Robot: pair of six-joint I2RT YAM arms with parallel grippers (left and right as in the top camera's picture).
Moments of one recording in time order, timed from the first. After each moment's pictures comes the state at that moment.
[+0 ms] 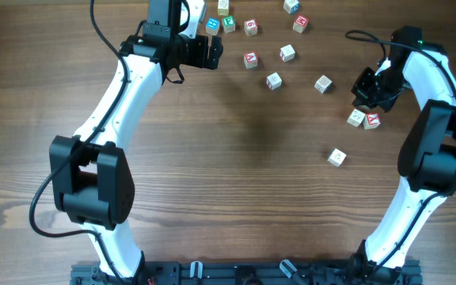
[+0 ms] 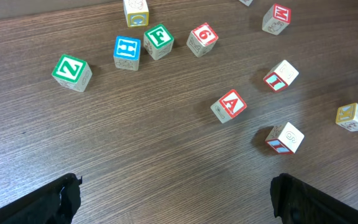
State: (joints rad) left arm -0.24 1.97 1.66 -0.54 0.22 -0.02; right arm -0.20 2.20 1.68 -1.01 -0.25 0.41
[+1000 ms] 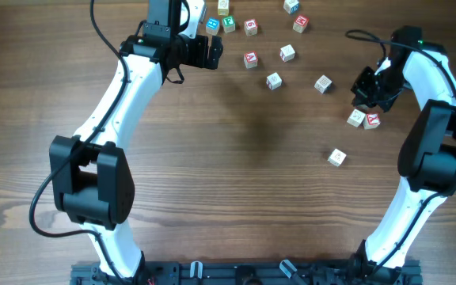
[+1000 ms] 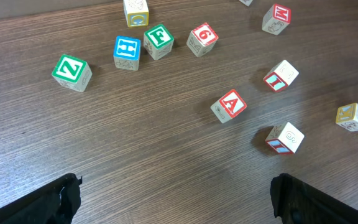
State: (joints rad) left arm -0.24 1.97 1.66 -0.54 0.22 -0.02; right arm -0.20 2.20 1.68 -0.99 -0.26 0.42
